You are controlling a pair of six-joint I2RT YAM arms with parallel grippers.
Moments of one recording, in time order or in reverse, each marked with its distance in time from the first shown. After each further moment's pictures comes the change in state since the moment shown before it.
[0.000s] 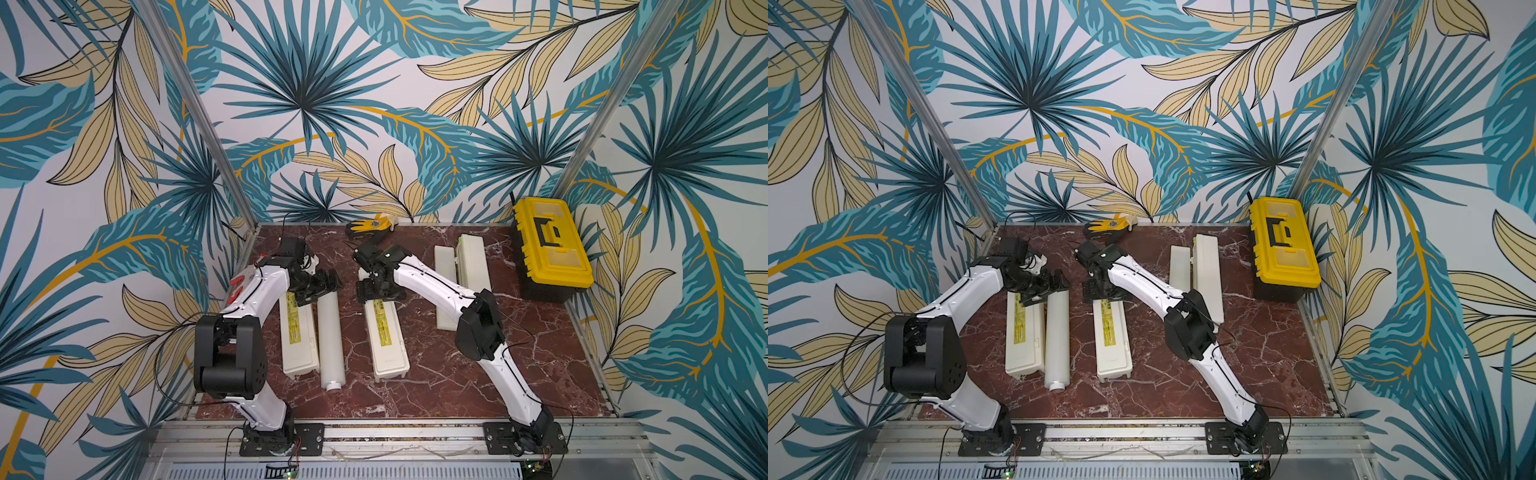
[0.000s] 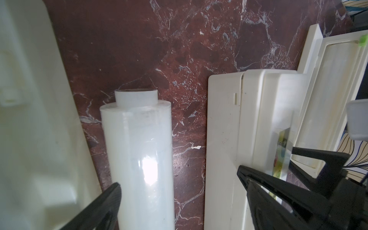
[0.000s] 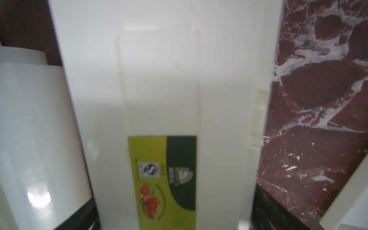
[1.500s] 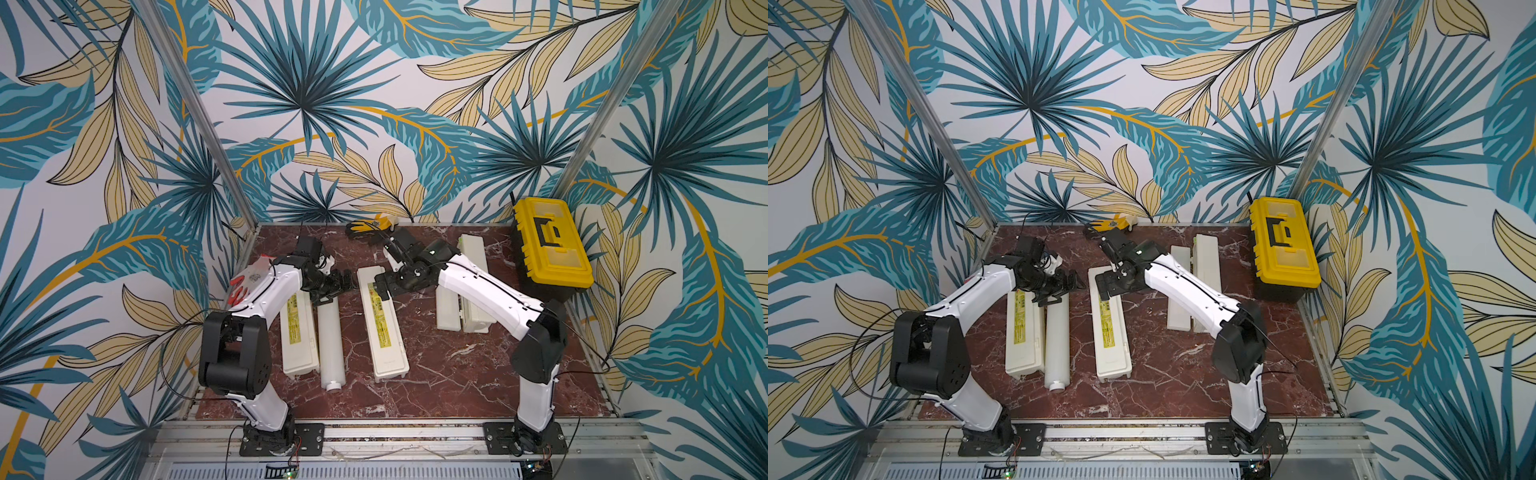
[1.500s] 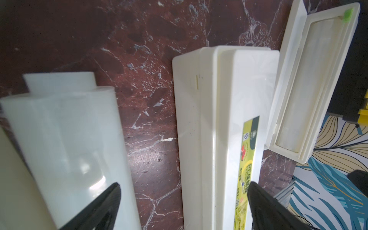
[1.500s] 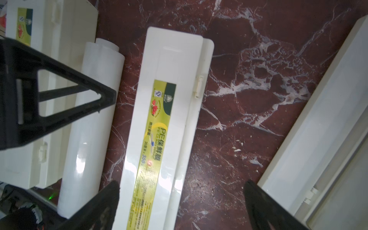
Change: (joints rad) left arm -0.132 0.012 0.025 -0.001 0.042 -0.081; right arm -0.077 -0.521 -0.513 0.220 -0.089 -0.298
